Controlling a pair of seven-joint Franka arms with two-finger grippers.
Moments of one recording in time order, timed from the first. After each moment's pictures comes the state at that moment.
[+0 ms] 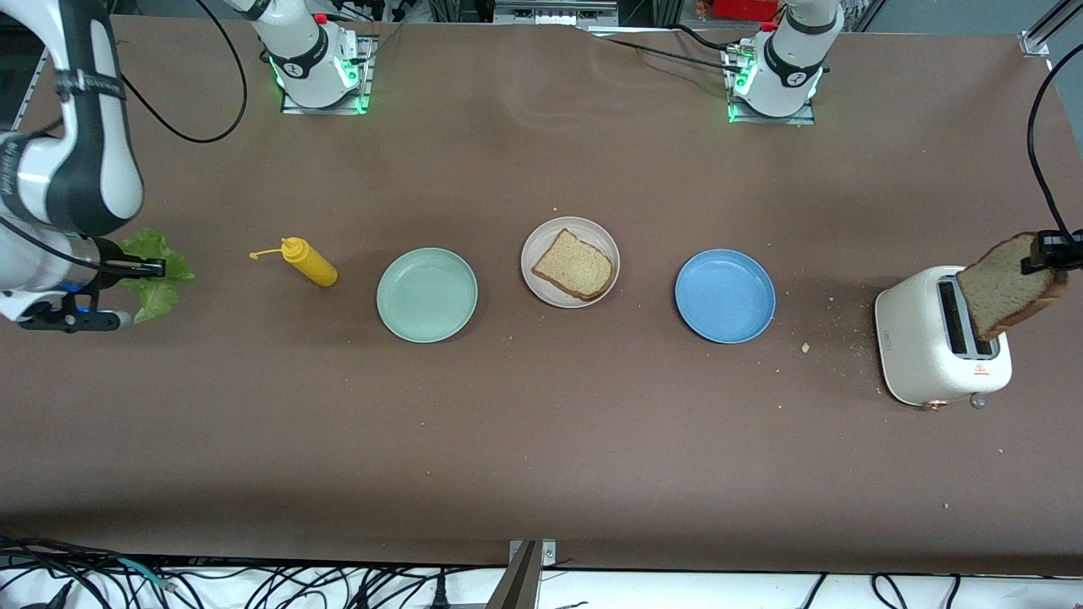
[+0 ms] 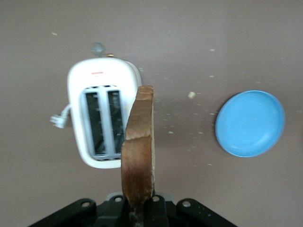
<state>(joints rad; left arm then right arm) 0.44 0.26 -0.24 -1.43 0.01 1.53 0.30 0.15 0.32 -0.28 -1.66 -0.04 1.70 -0.12</state>
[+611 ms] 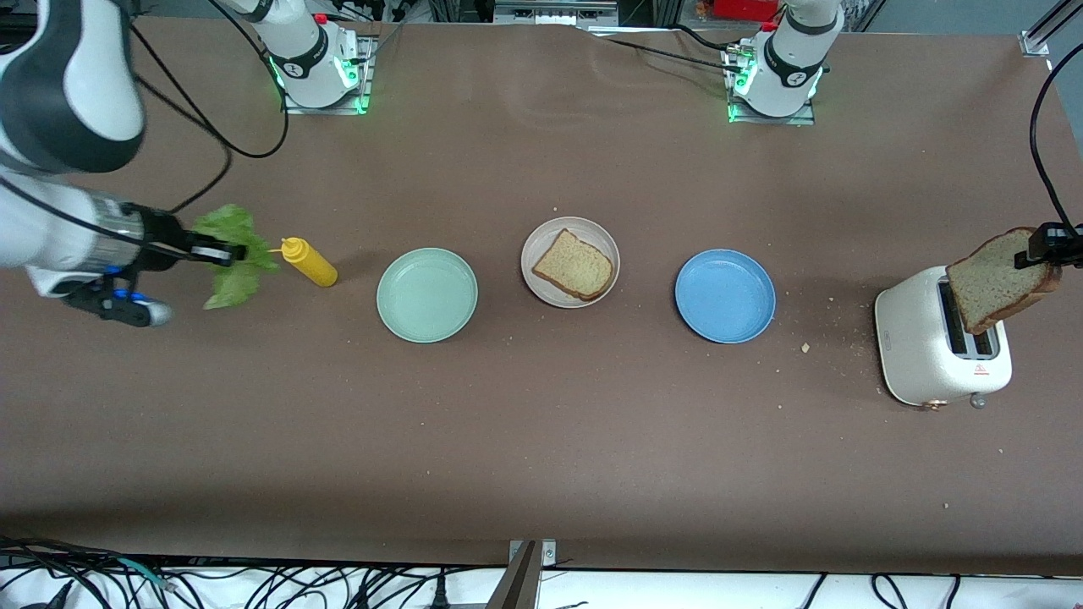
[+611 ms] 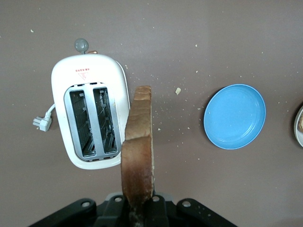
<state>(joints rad) 0.48 0.26 -0.23 -1.43 -0.05 1.52 0.38 0.37 0.32 -0.27 -1.43 0.33 1.45 0.46</state>
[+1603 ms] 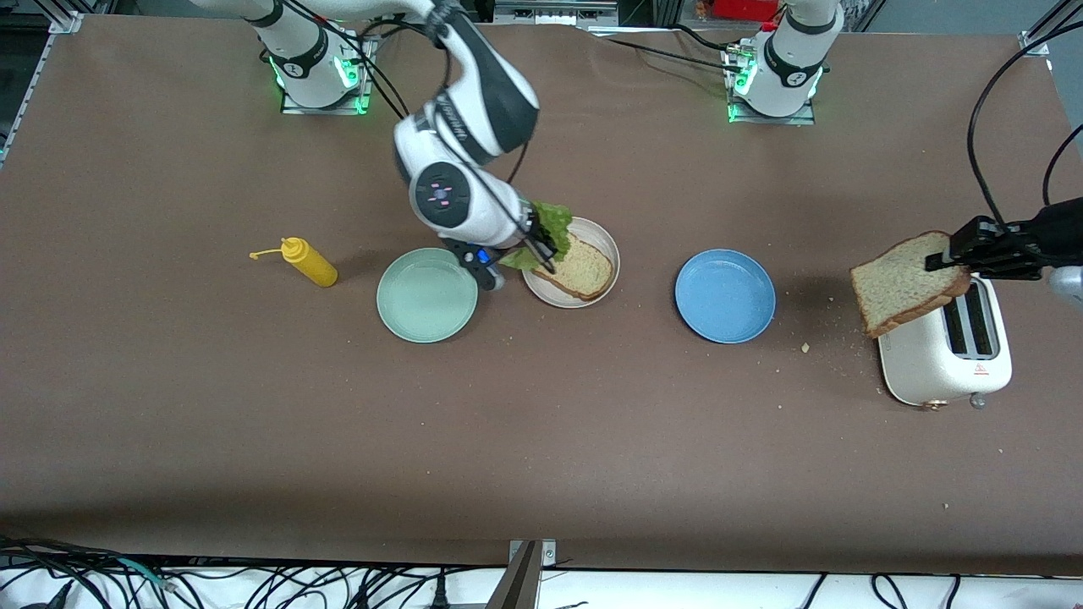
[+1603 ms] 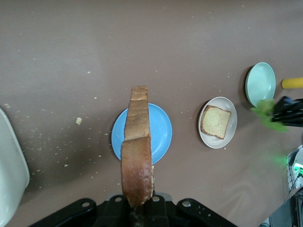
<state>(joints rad) 0.39 0.27 -0.25 -1.43 -0.37 1.49 0.42 0.94 0.64 -0.26 -1.43 0.59 1.97 1.36</state>
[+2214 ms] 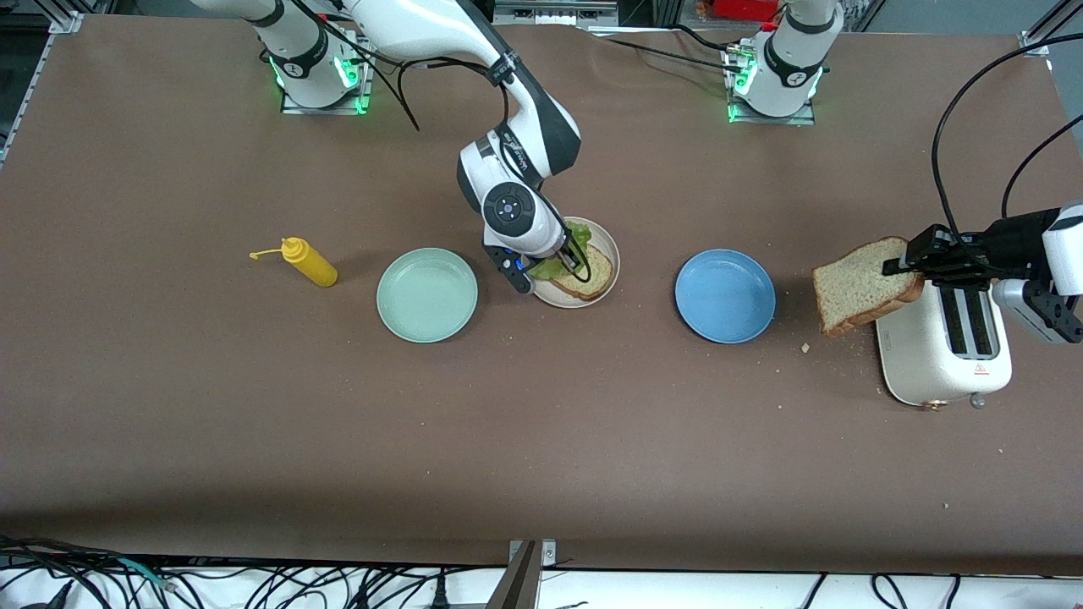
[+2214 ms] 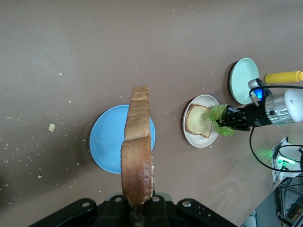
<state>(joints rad) 0.35 0.30 -0.25 -1.43 -0.42 1.49 0.41 1.00 0.78 -0.26 -1.44 0.61 2.09 1.39</state>
